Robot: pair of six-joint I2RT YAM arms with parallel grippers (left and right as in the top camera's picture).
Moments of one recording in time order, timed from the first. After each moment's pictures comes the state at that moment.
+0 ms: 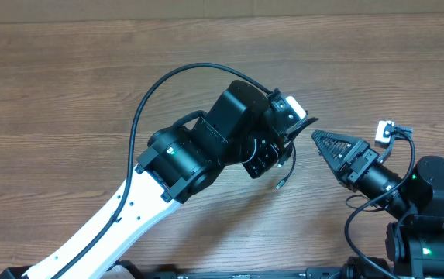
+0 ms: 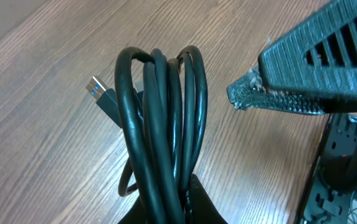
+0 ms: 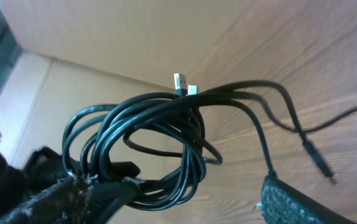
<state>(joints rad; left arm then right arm) -0.81 1.44 1.56 -0.87 0.19 0.09 -0.06 0.63 0.69 -0.36 -0.80 1.04</state>
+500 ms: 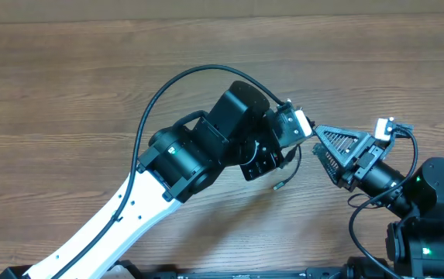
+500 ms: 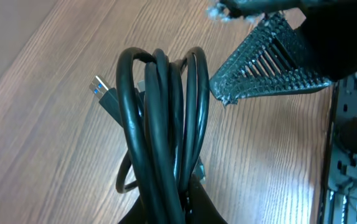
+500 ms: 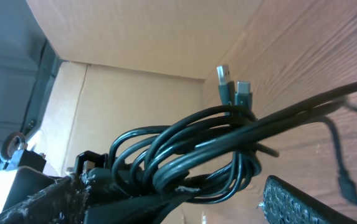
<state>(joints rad) -0.81 1.44 1.56 -0.88 0.24 0.33 -0.06 0.63 0.69 -0.25 -0.88 1.26</state>
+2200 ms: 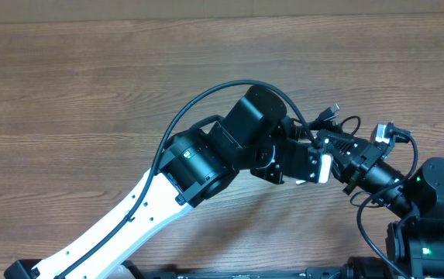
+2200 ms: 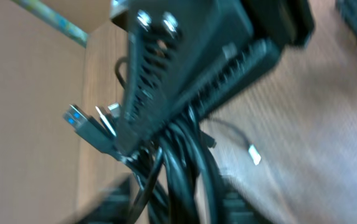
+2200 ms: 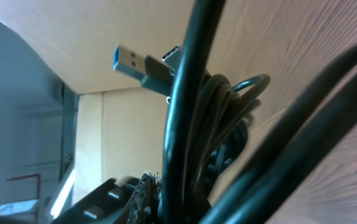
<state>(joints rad) -0.88 1.47 1.56 -0.75 0.30 0.87 -0.06 0.63 0.69 -0.26 -0.84 1.50</state>
